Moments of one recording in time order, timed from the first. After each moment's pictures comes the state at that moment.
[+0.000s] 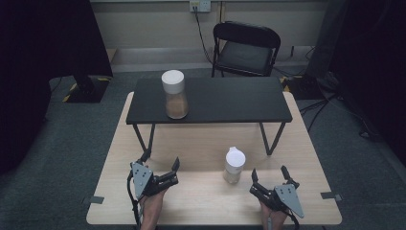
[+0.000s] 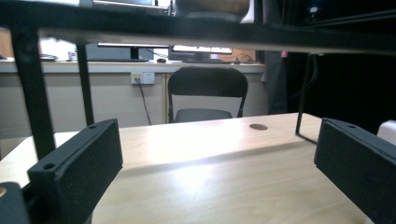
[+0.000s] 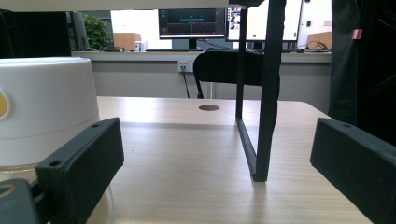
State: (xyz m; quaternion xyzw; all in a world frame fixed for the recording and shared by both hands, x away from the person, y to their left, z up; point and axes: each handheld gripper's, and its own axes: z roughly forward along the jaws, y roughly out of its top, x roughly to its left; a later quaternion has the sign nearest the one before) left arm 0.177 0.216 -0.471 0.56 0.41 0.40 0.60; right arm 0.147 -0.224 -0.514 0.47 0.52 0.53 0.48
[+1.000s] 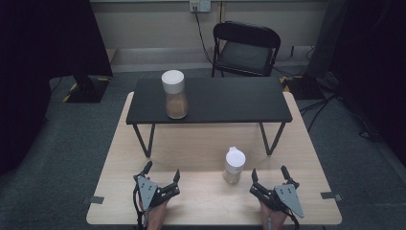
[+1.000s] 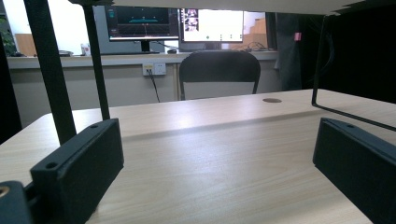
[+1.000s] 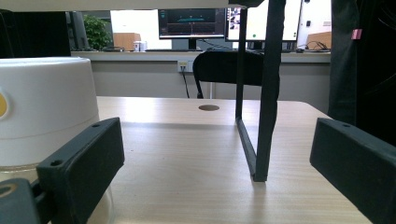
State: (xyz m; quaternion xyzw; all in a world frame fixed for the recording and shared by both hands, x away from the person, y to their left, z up) left arm 0.166 0.207 -0.518 0.56 0.41 0.43 0.58; right arm 0.147 -0.223 -0.514 0.47 0.52 0.53 0.48
